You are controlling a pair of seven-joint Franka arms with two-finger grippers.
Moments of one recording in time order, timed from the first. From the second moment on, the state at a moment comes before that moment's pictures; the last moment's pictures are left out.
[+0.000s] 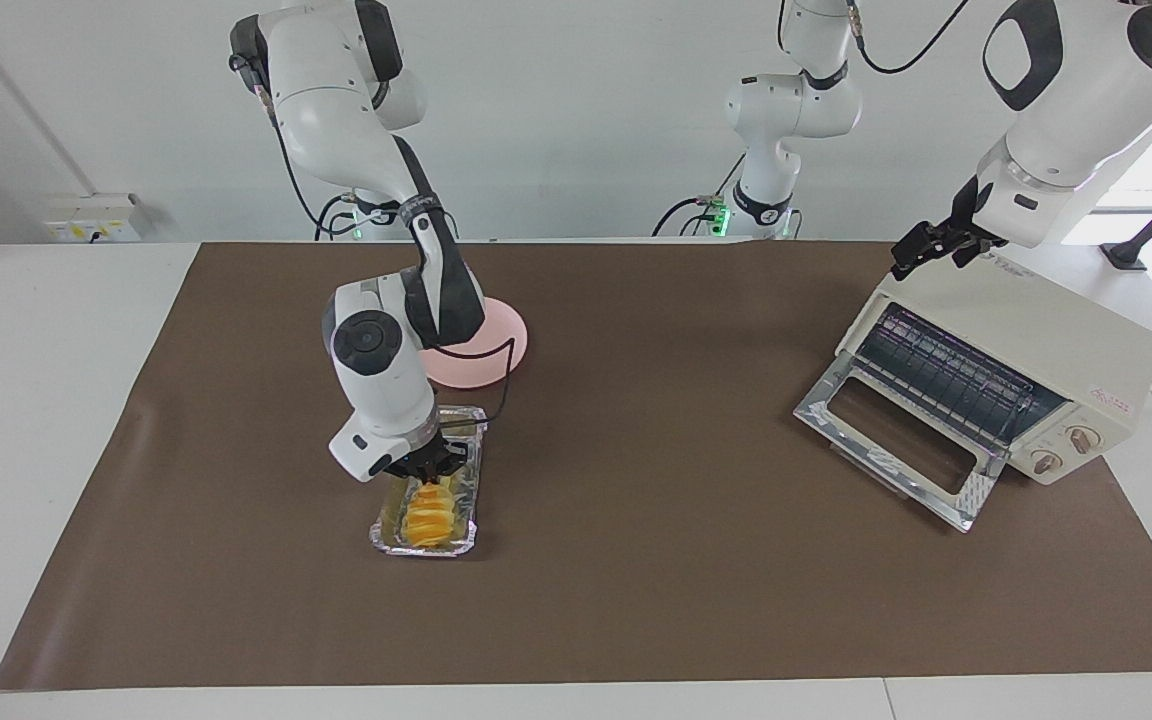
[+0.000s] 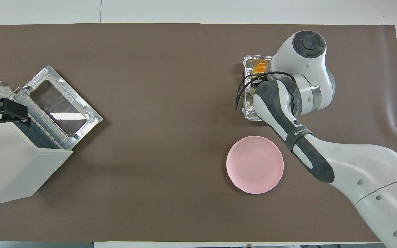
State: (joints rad) left arm -0.15 -0.01 0.14 -1.65 -0.02 1.45 -0.17; right arm 0.18 0.55 0.06 -1.57 -0.03 2.10 0.25
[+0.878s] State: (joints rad) left arm -0.15 -0.01 0.14 -1.65 -0.02 1.45 -0.17; right arm 0.20 0.22 0.09 -1.65 0.01 1.71 0.26
